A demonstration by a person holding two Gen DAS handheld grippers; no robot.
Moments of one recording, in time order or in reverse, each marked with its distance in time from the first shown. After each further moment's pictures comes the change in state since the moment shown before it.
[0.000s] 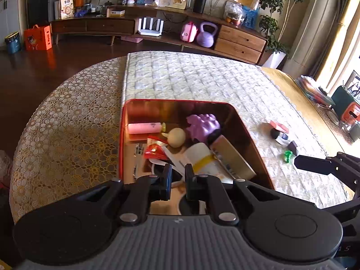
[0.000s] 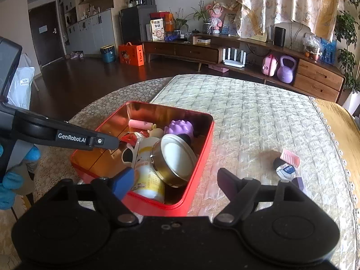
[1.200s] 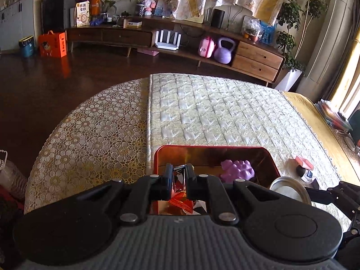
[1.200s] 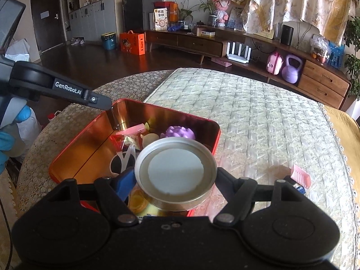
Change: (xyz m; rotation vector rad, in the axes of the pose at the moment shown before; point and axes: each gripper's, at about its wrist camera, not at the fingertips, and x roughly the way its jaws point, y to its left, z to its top) left arm 0.026 0.042 0.051 -0.049 -0.066 0.073; right arm 0.059 0.010 0.021 -0.094 0.055 -0.030
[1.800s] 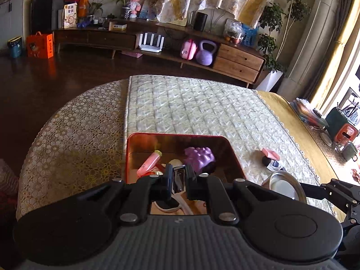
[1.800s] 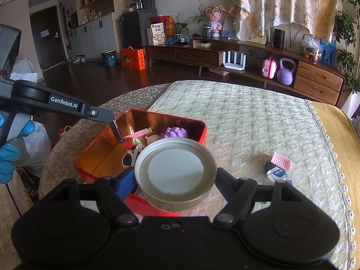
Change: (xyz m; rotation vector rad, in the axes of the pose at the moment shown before) left arm -0.050 -0.023 -0.016 0.005 -0.013 -0.082; right arm -0.056 -0.014 -0.014 0.062 -0.061 0.037
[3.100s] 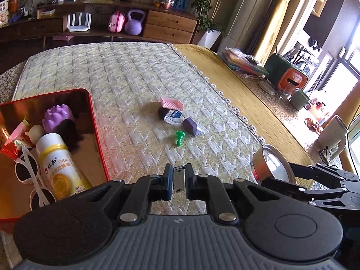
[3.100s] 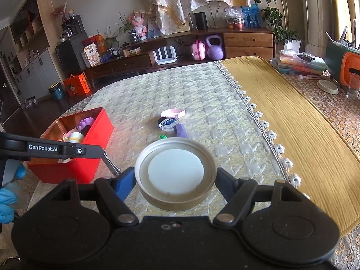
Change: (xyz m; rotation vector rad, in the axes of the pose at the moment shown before) left arm 0.042 -0.159 -0.057 0.173 0.147 -0.275; right arm -0.094 -0.125 -0.102 0.351 -0.041 -0.180
